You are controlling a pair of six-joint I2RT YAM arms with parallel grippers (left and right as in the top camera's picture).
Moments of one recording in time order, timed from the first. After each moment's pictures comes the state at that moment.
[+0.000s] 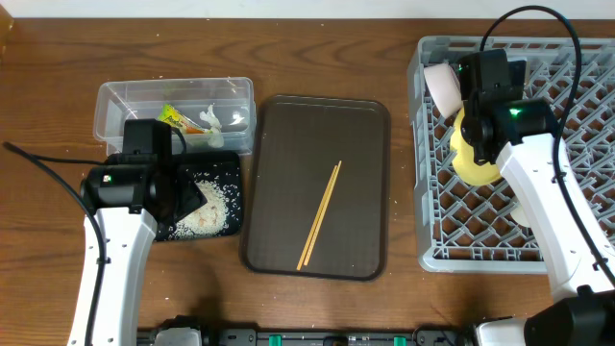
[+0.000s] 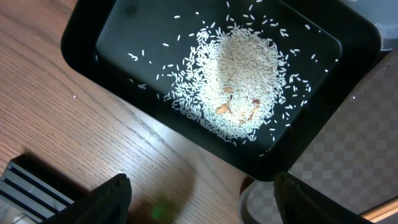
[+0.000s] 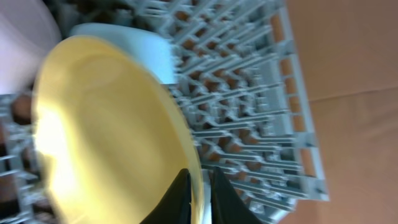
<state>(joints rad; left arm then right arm) 0.04 1.24 1.11 -1.25 -0.15 -0.59 0.18 1.57 1.40 -0.95 0.74 0.12</state>
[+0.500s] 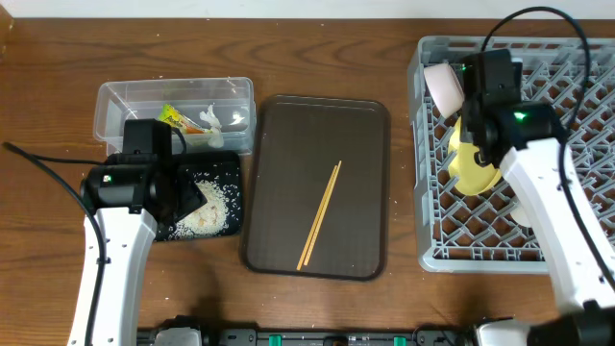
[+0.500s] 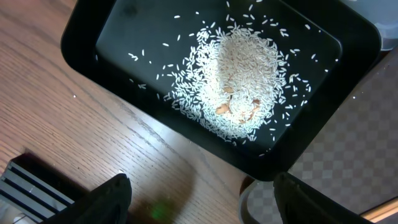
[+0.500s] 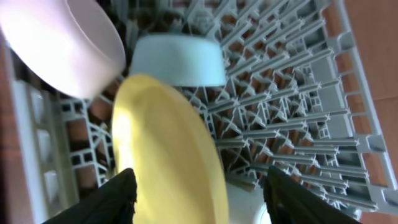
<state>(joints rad) 0.04 1.24 1.11 -1.25 -0.15 -0.59 0.18 1.52 1.40 -0.93 0.55 0.20</state>
